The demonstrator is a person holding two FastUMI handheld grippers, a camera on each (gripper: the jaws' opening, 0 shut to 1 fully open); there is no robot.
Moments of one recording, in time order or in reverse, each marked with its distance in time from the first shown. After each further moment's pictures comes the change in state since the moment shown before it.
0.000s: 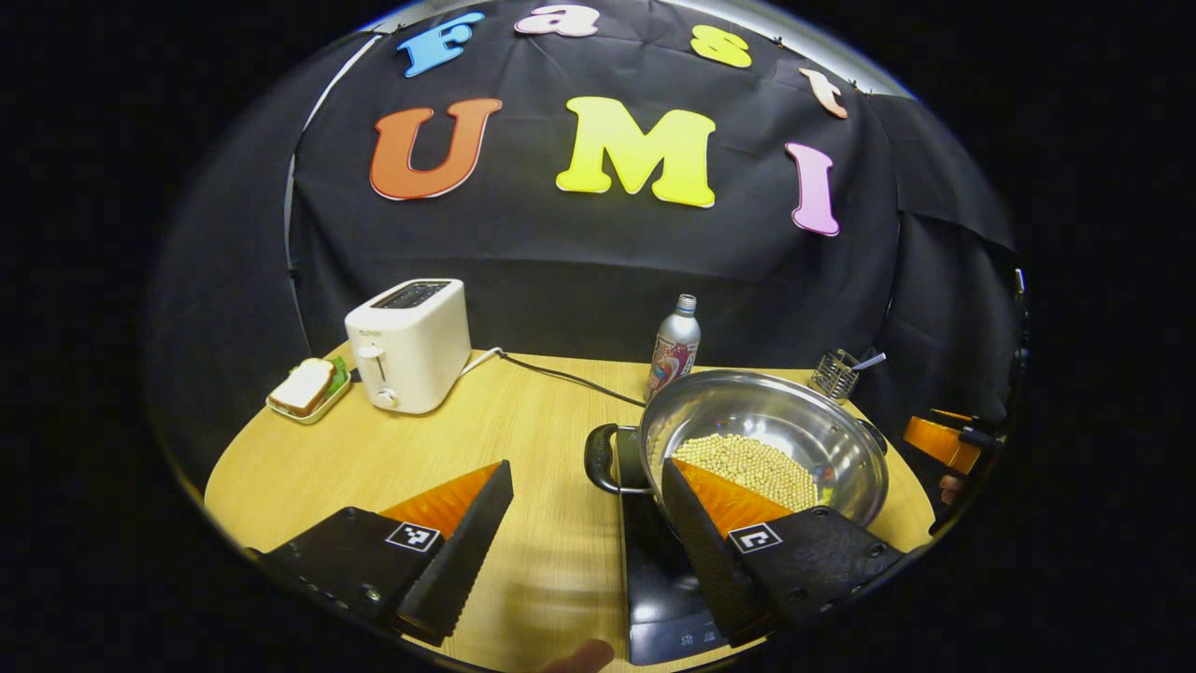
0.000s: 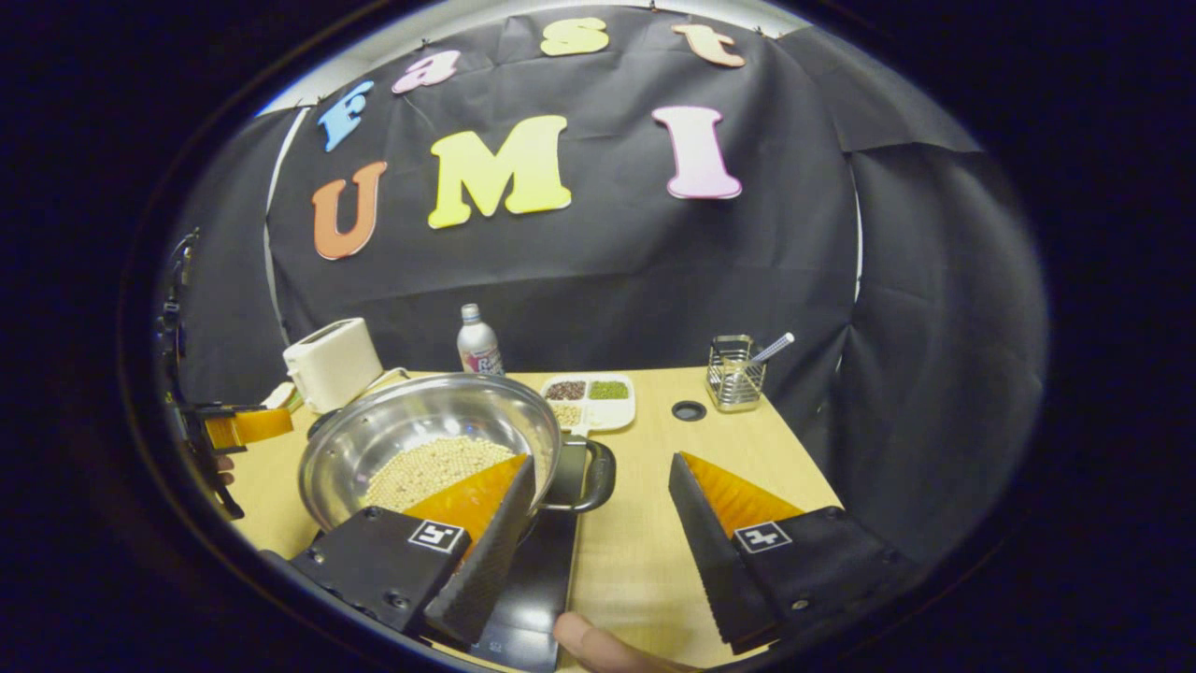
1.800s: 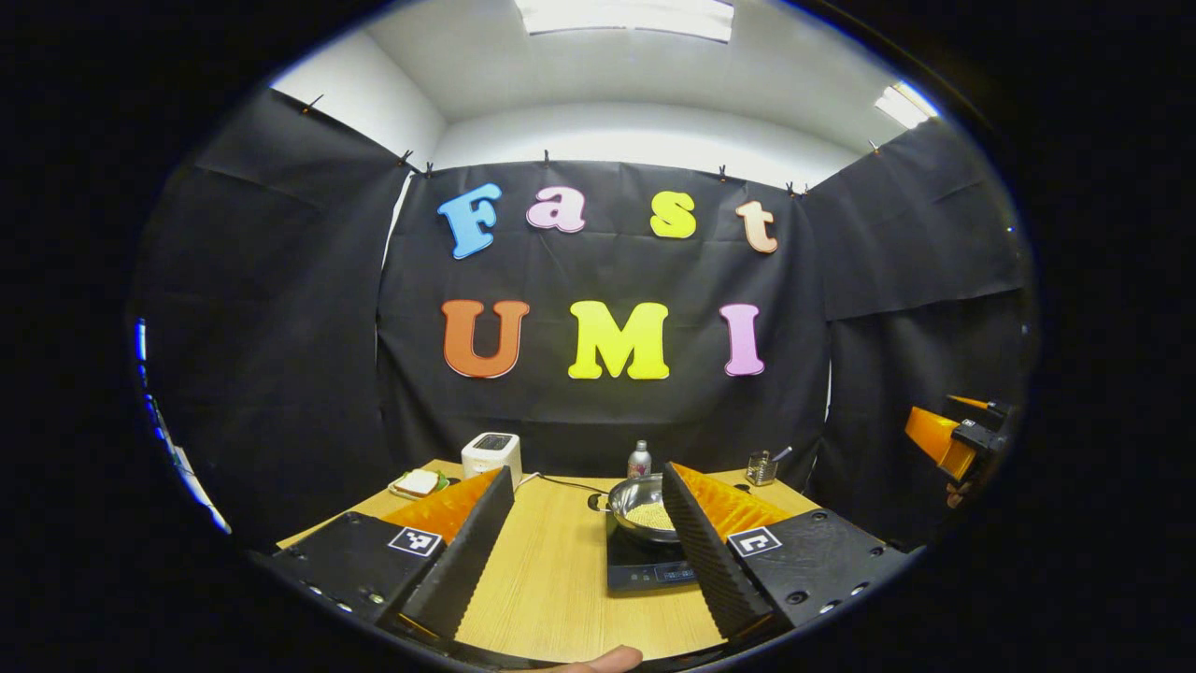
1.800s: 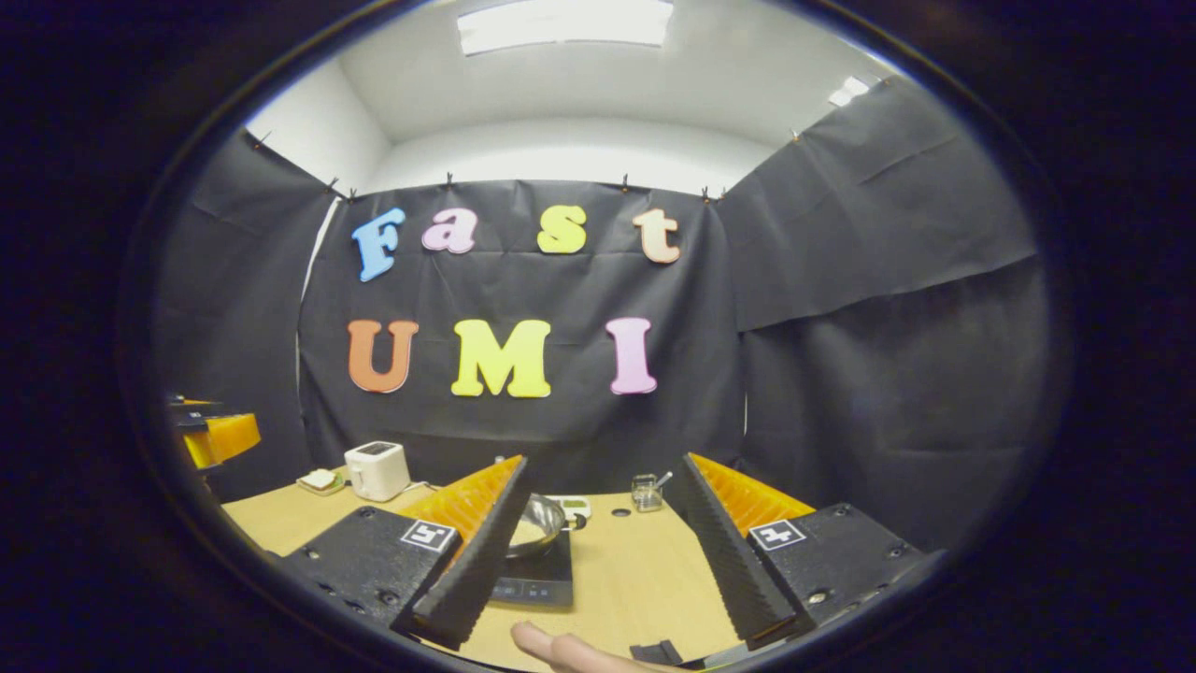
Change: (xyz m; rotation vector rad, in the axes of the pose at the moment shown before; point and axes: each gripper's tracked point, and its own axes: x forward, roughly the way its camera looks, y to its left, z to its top) left arm -0.346 -0.028 0.052 0.057 -0.470 0.012; right arm -0.364 0.028 0.060 -0.022 -0.462 -0.124
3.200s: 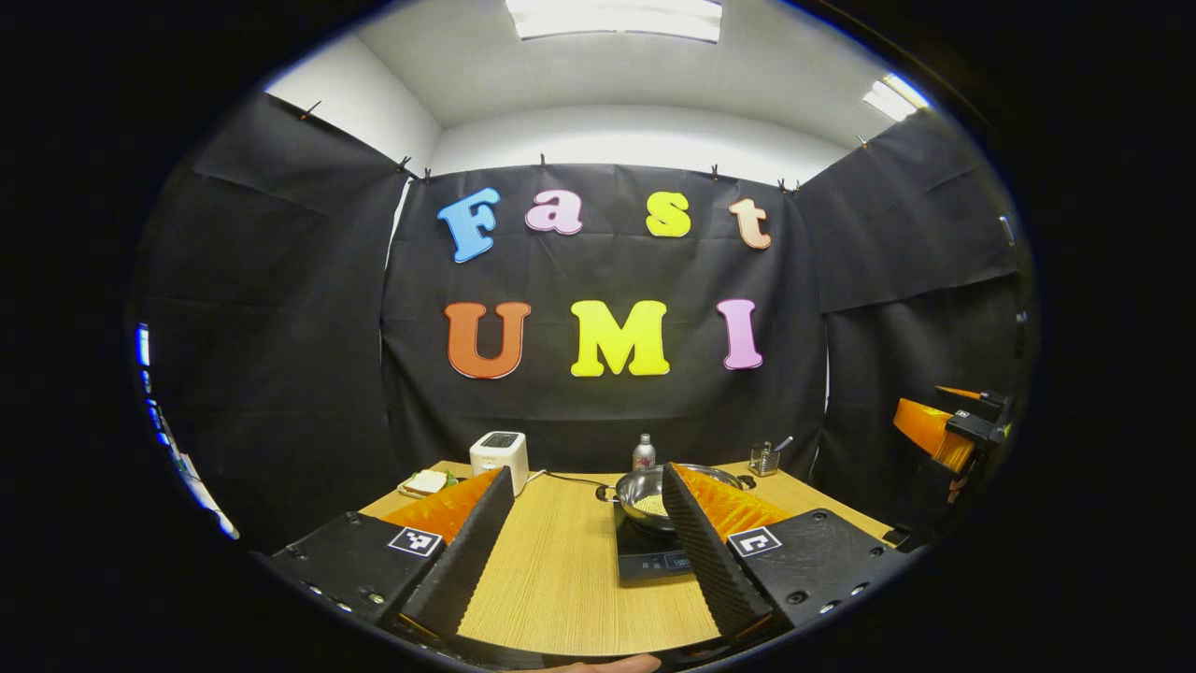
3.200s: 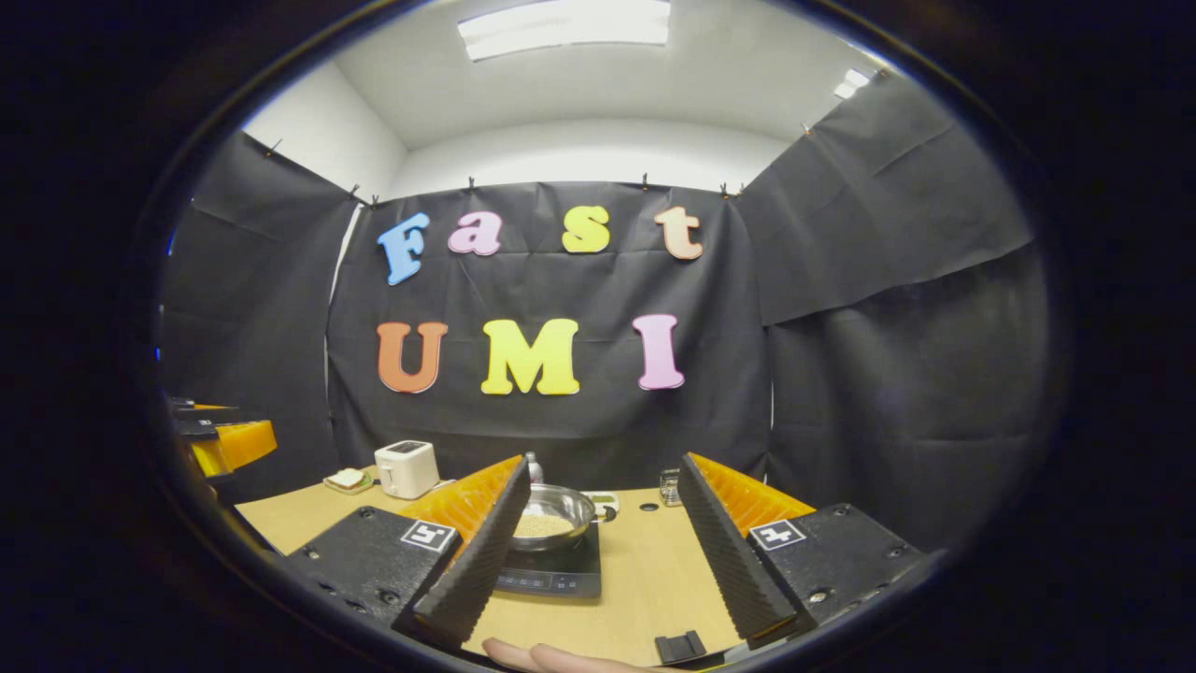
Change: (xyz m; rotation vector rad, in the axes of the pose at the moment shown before) left arm -0.020 0.013 -0.005 0.044 -0.016 0.003; right arm -0.008 0.011 0.000 0.003 -0.024 0.070
